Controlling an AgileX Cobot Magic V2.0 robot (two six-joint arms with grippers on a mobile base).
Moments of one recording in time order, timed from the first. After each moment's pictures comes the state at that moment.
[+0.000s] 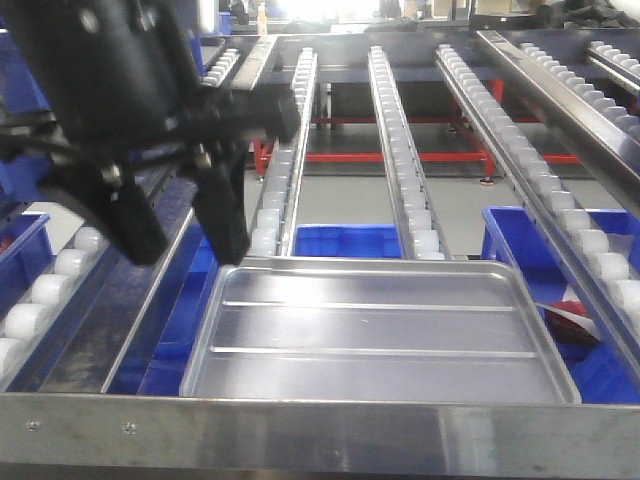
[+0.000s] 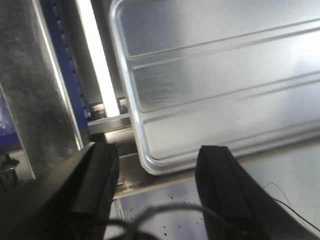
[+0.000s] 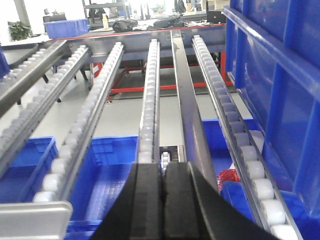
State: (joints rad) left arm -0.77 1.57 -1.12 0.05 0.81 -0.49; right arm -0.07 -0.01 -0.05 0.08 0.11 0.05
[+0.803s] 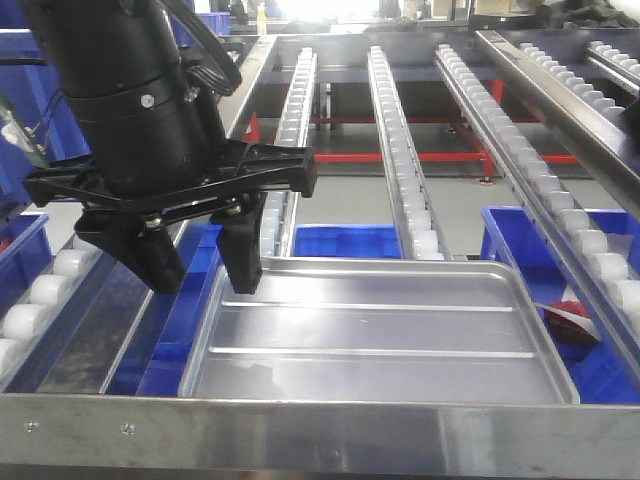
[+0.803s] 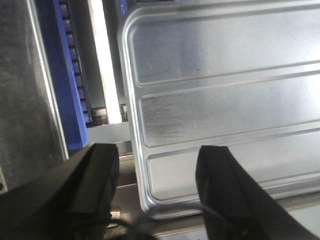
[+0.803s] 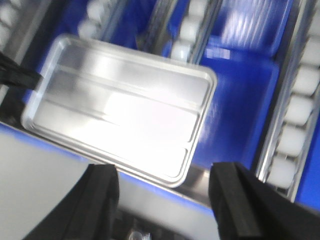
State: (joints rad) left arm -0.76 1.66 -1.13 0.09 0.72 -0.57; right arm 0.36 0.92 -0.68 0.18 0.64 0.07
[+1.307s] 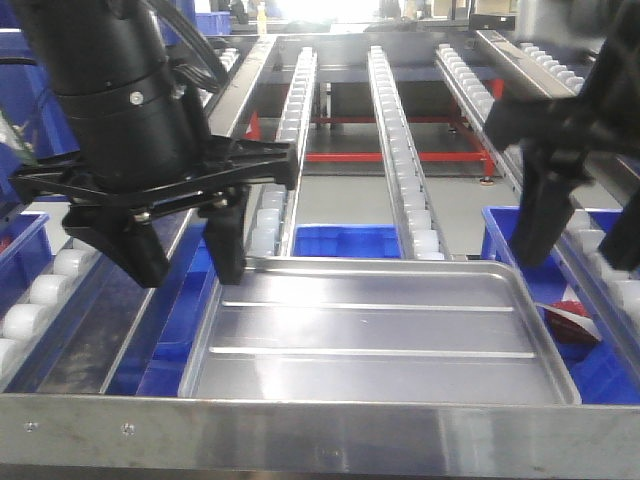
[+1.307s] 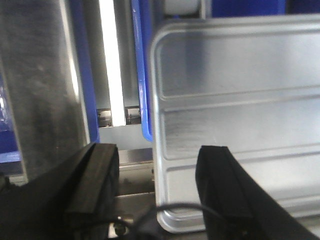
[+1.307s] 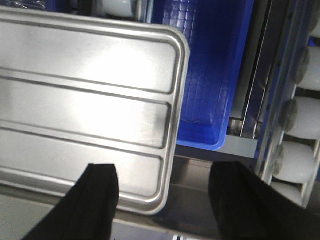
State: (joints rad) left arm -0.72 1.66 -1.13 0.11 0.72 -0.61; right arm 0.36 1.43 -0.90 0.07 0.72 0.29
